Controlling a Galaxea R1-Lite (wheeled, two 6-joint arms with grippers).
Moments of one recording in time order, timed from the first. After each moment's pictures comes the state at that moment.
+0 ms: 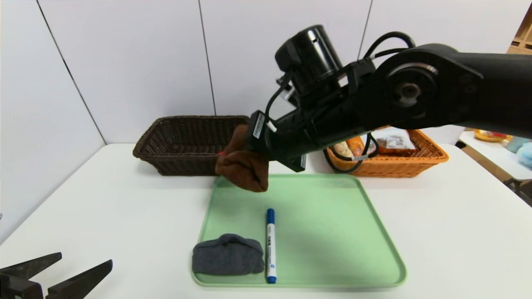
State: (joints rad) left arm -0.42 0.79 -0.43 0.09 0.14 -0.29; right arm 0.79 2.02 -1.95 0.51 0.16 0.82
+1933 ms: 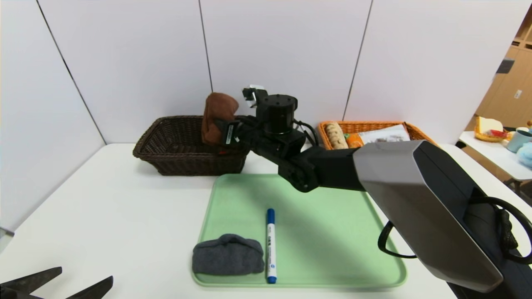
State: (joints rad) left arm -0.41 0.78 -0.36 0.09 0.14 -0.27; right arm 0.71 2.47 -1.97 -0.55 0.08 0.27
